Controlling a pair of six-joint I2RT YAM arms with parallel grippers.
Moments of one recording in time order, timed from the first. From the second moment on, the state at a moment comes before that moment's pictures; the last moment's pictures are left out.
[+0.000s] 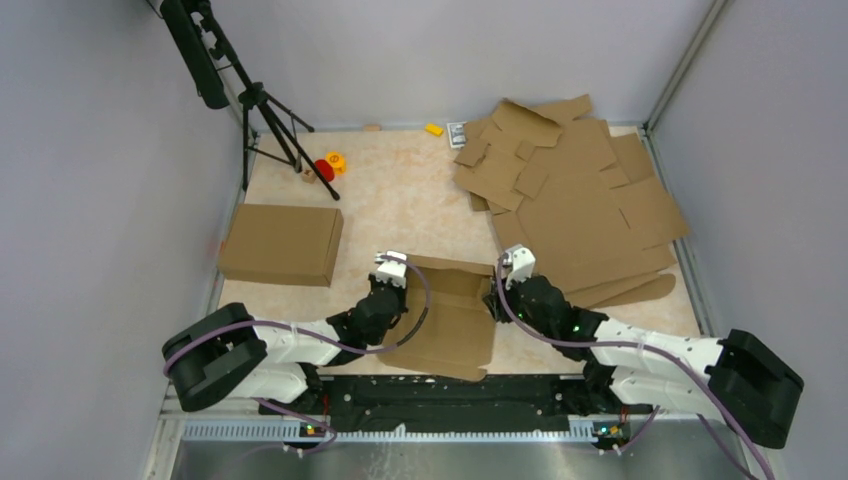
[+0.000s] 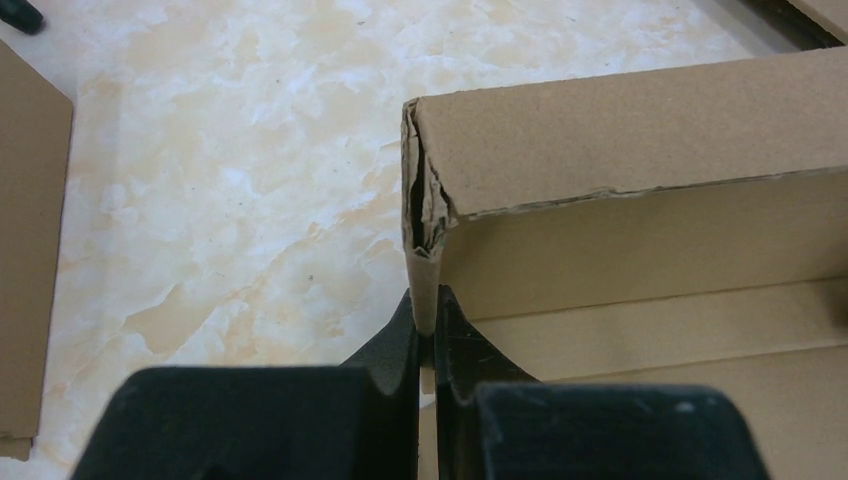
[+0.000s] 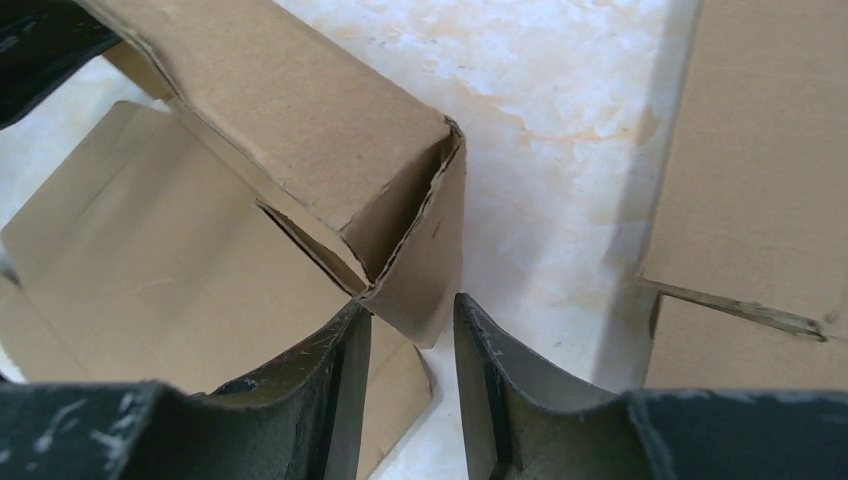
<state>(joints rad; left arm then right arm) -0.99 1.27 0.24 0.67 -0.66 -0.24 0.93 0.98 0.28 0.22 0.24 0.34</state>
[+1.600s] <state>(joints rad) -0.99 1.29 0.25 0.68 -0.65 -0.26 0.93 1.24 0.44 0.19 0.53 0.46</state>
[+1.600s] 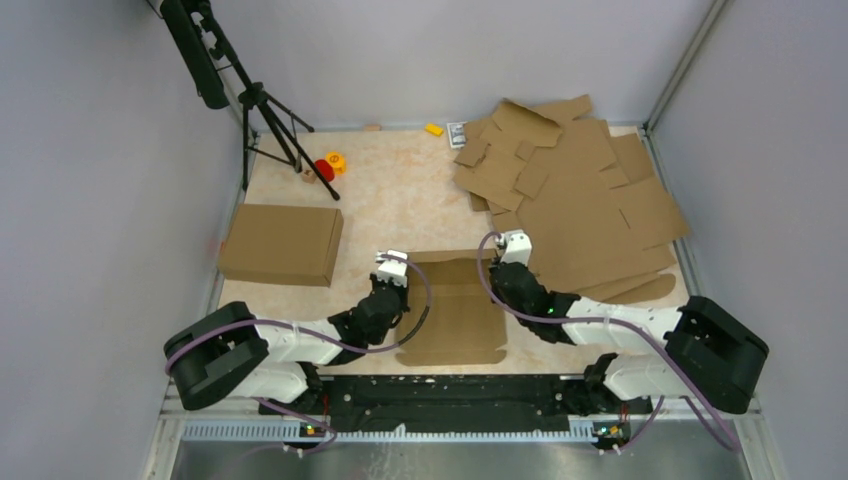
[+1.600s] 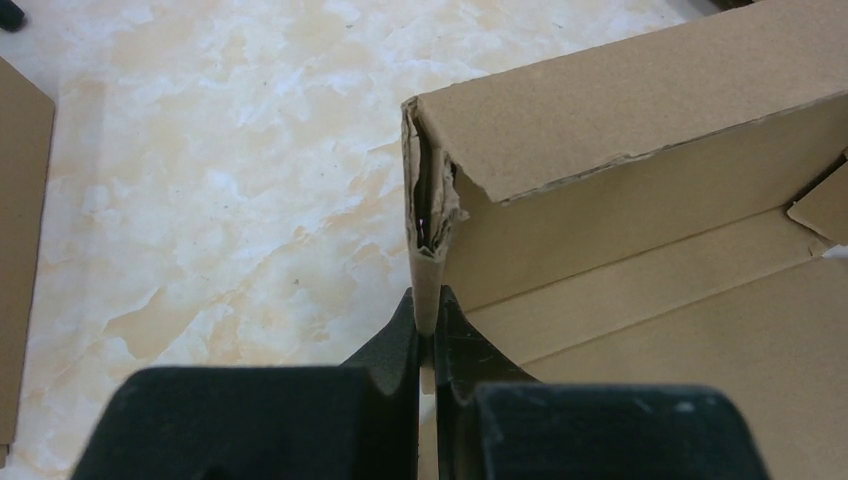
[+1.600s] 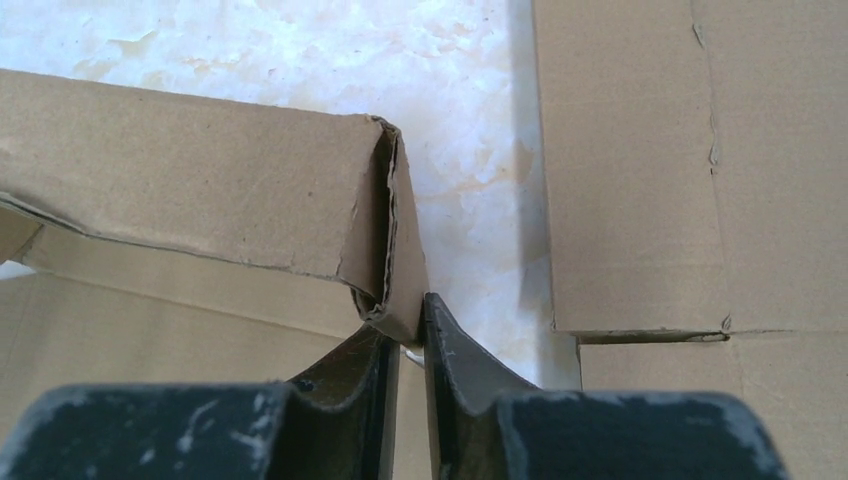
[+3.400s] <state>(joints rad) -1.03 1.29 0.31 0.60 -0.67 -0.31 0.94 1.39 0.61 -0.03 0.83 0.72</state>
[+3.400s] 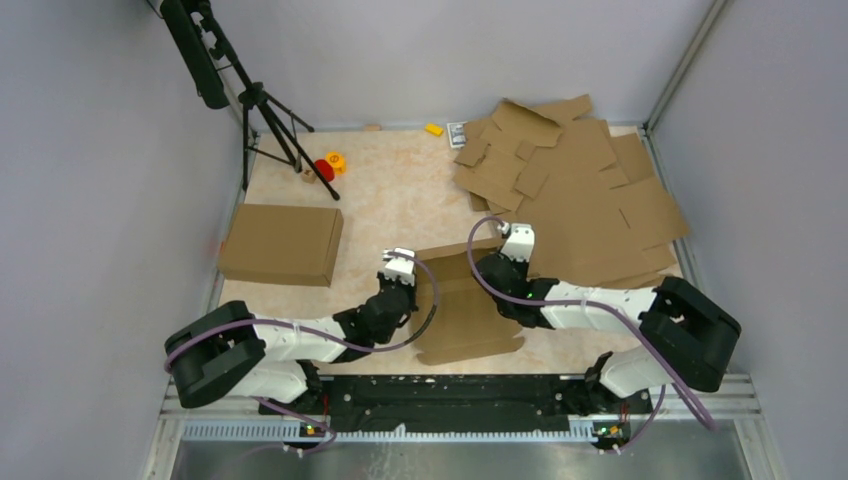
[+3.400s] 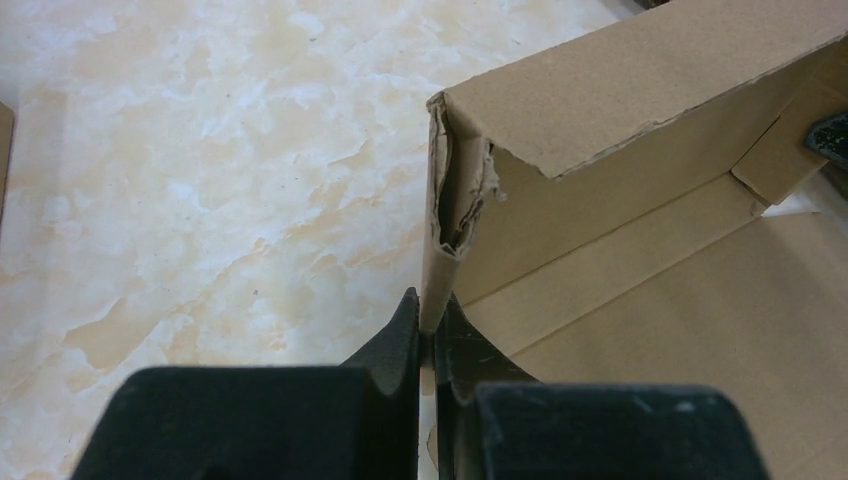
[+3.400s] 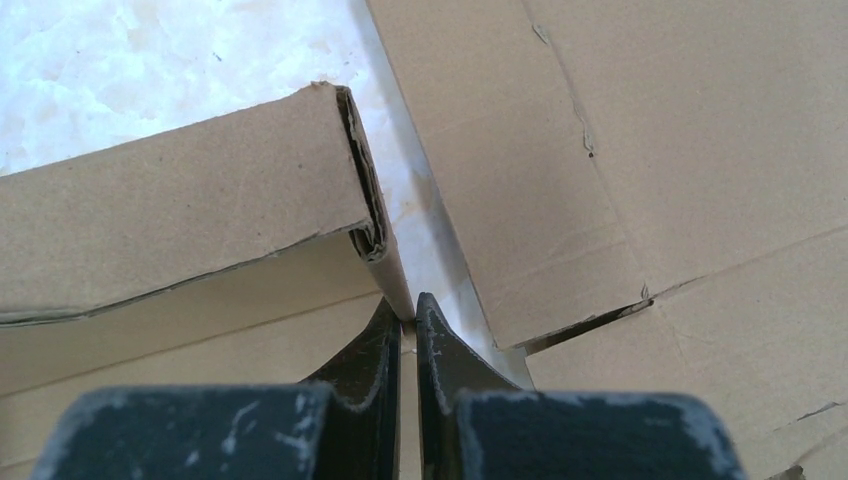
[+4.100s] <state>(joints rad) -1.04 1.29 0.33 0.57 -0.72 -0.31 0.93 1.23 0.42 0.20 0.66 0.53</state>
